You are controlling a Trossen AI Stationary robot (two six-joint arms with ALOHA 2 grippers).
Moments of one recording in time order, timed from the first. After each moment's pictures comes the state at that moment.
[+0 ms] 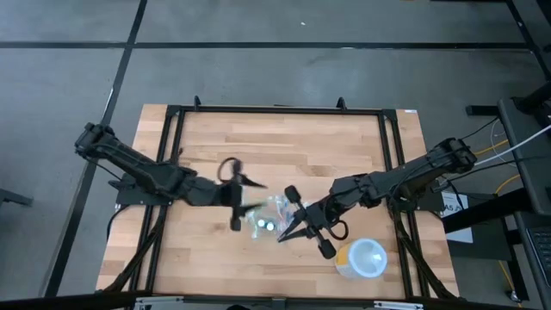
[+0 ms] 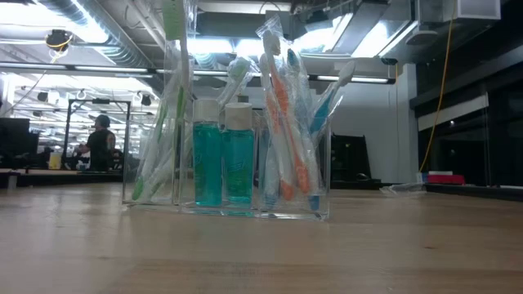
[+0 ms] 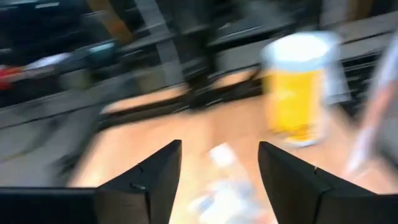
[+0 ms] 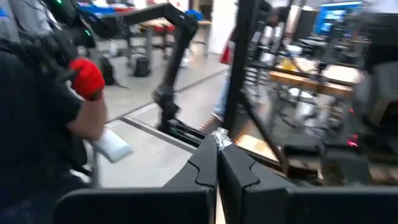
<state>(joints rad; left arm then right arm) -0.39 1.28 0.99 0.02 -0.44 0.11 0.40 1.55 1.26 0.23 -0.20 -0.07</state>
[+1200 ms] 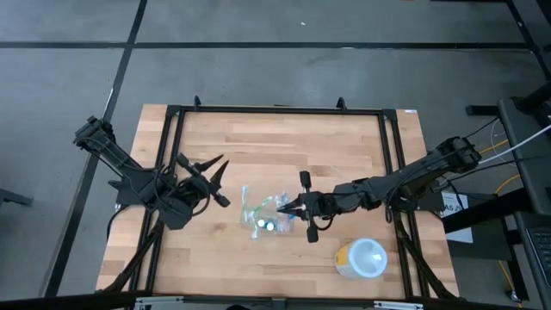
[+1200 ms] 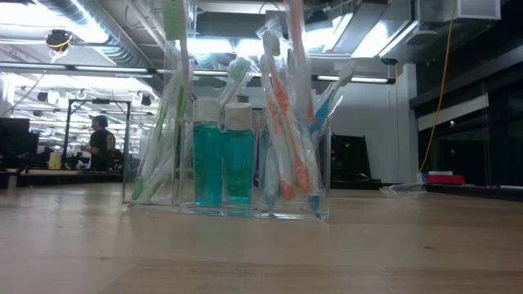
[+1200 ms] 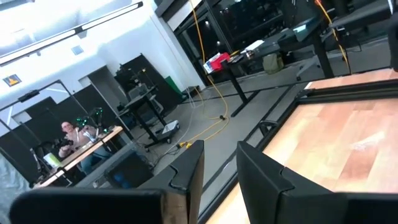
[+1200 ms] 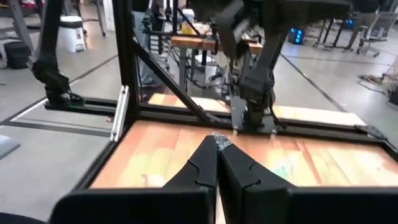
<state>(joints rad) -0.65 1.17 0.99 -0.23 -1.57 0.06 0.40 1.49 0.97 0.38 0.27 -0.01</state>
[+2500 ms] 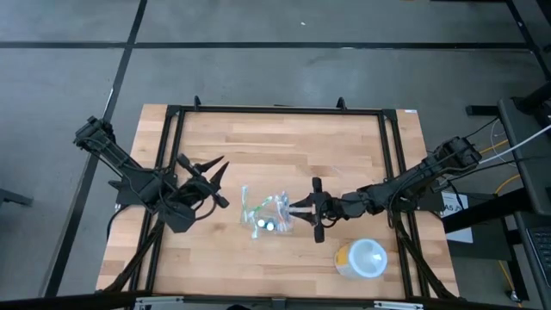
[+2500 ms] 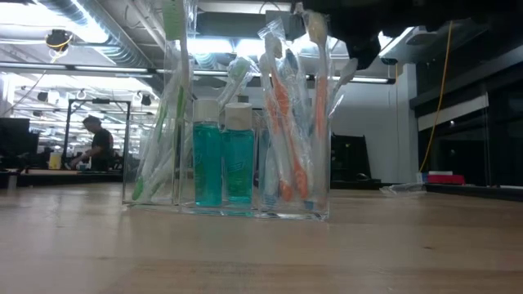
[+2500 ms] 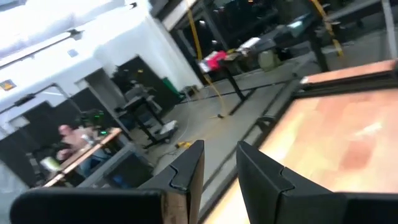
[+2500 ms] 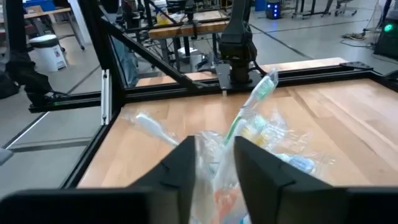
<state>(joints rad) -0.65 1.17 0.99 -0.36 -1.56 -0.04 0.44 1.49 0.66 0.66 0.40 0.20</state>
